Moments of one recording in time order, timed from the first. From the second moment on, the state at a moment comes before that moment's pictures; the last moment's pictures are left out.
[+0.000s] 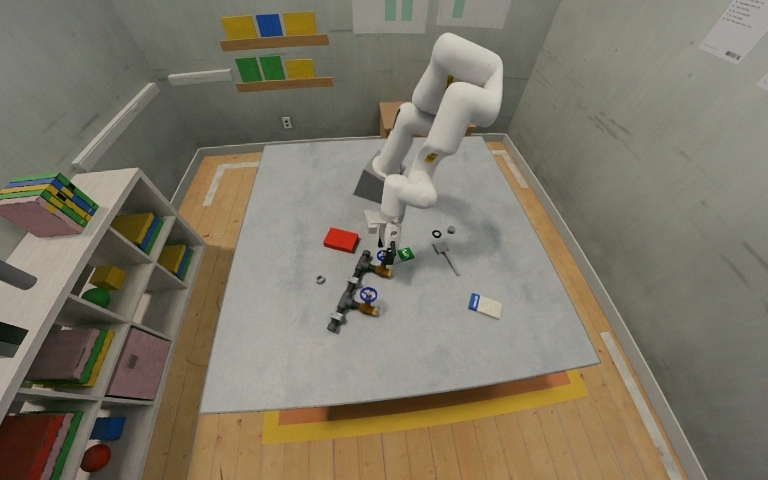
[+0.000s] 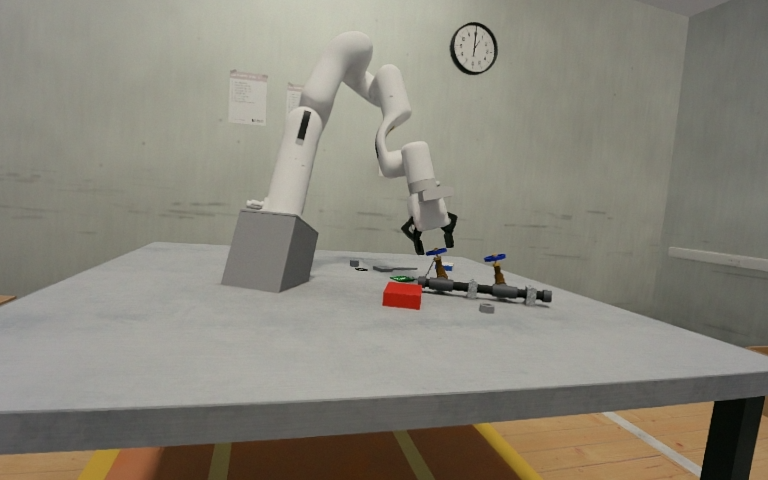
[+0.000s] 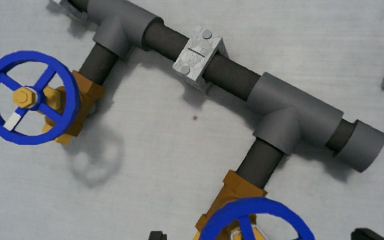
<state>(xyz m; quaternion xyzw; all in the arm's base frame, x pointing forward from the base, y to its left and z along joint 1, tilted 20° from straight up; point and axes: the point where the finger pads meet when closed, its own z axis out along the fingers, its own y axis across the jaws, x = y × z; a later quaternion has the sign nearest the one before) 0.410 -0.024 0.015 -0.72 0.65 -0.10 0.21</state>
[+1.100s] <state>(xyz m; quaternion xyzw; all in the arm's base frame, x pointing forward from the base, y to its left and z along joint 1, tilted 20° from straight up) 0.415 -0.023 0.006 -0.72 0.65 -0.11 0.21</state>
